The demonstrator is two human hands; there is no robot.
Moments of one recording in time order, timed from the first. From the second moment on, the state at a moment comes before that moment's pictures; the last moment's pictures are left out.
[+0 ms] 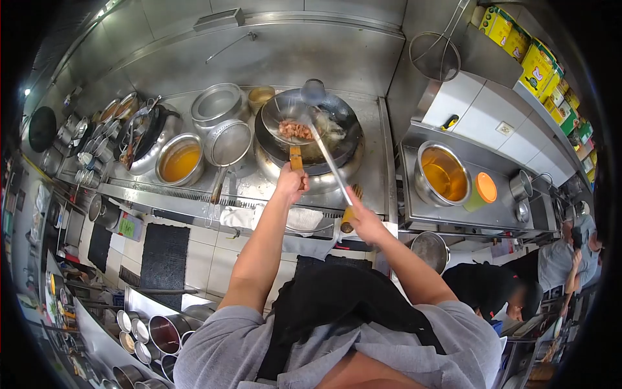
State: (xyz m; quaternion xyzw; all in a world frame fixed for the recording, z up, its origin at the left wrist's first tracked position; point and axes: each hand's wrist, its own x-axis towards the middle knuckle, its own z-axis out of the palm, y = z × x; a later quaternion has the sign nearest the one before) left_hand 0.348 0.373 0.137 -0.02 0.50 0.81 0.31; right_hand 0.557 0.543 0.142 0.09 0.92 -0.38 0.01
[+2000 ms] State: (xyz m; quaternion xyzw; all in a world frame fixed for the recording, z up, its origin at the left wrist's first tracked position) left_hand 0.348 0.397 0.145 -0.02 0.59 0.76 0.29; right_hand 0.528 0.567 0.071 -0.04 0.91 -0.35 -0.21
